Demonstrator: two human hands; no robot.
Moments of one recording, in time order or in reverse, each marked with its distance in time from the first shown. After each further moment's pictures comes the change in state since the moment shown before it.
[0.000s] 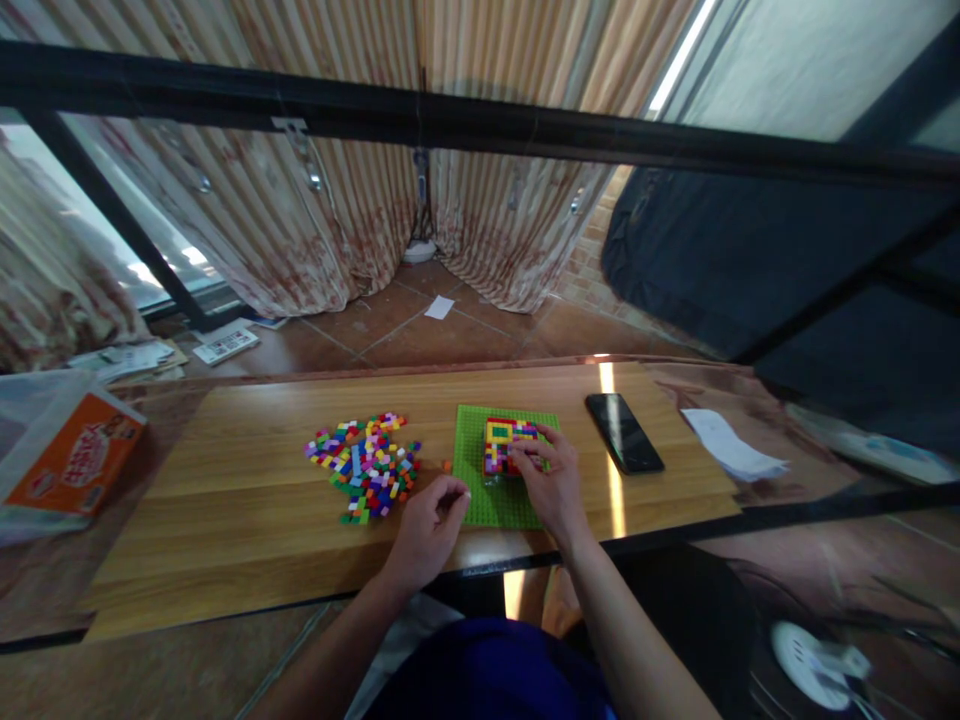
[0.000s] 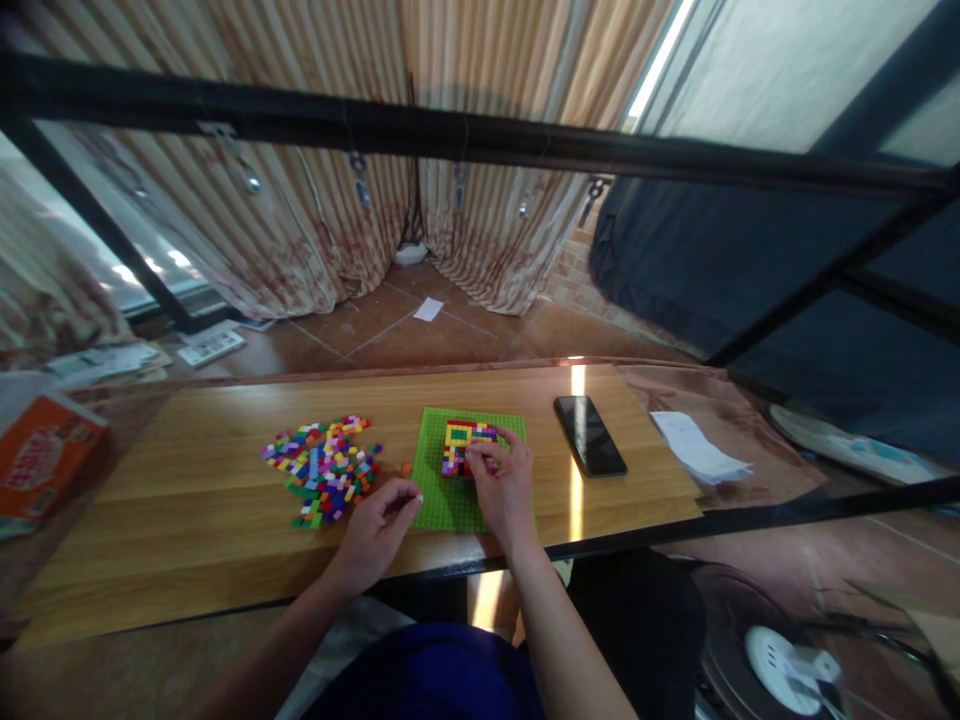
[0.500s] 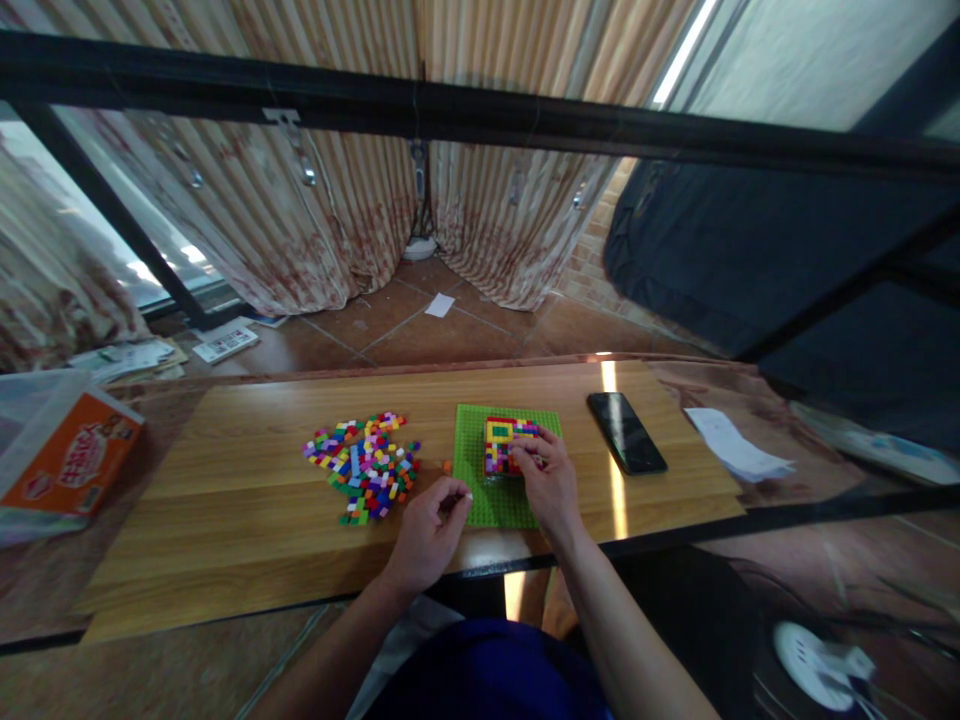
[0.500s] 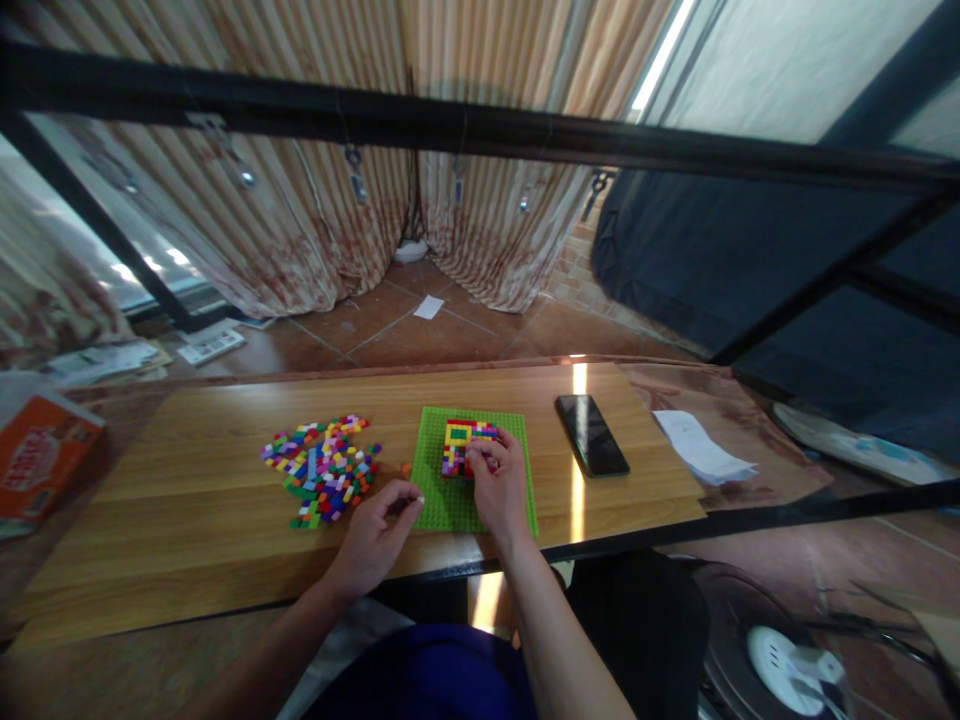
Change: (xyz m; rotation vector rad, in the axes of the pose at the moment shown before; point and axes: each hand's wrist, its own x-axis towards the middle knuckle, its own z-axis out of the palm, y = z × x) left_hand 0.000 0.005 0.000 0.028 -0.004 0.001; right_hand -0.002 -0.003 0.009 0.199 0.001 0.138
